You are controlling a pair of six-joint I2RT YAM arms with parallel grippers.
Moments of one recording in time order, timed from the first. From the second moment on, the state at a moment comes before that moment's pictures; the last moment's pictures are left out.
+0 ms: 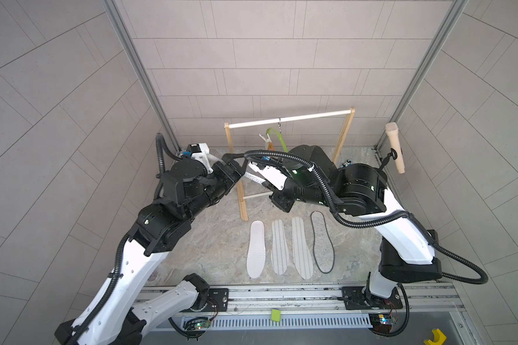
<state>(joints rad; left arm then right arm) -0.58 0.96 1.45 -0.70 -0.02 -1.13 1.12 1.74 2.47 -1.32 0.27 -0.09</state>
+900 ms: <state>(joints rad) -0.56 0.99 1.45 -0.68 0.11 -1.33 1.20 1.72 2.42 -1.33 0.35 -0.17</state>
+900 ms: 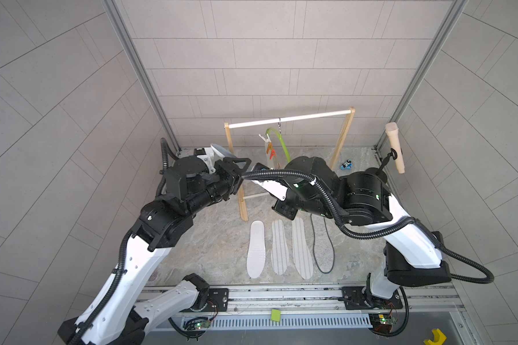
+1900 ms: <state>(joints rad) -0.50 1.05 1.32 -0.23 0.62 -1.17 0.62 1.40 2.03 -0.92 -0.59 0.46</state>
